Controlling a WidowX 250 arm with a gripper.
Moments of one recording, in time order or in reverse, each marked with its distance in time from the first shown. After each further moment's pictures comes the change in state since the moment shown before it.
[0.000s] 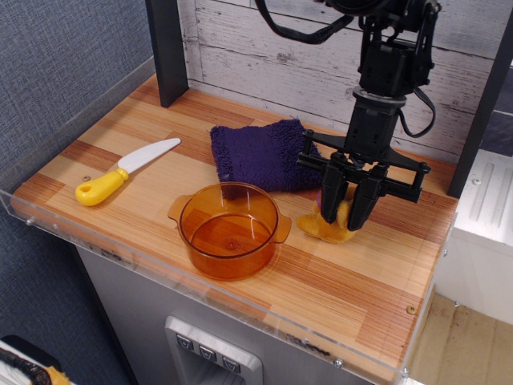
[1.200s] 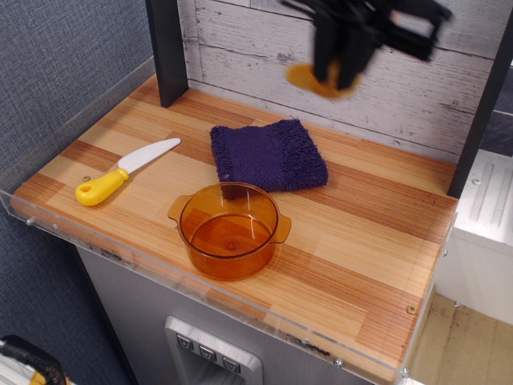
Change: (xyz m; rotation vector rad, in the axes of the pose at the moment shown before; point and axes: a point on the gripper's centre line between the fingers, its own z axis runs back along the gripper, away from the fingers) arm -0.066 0.031 0.142 0.112 -0.522 -0.030
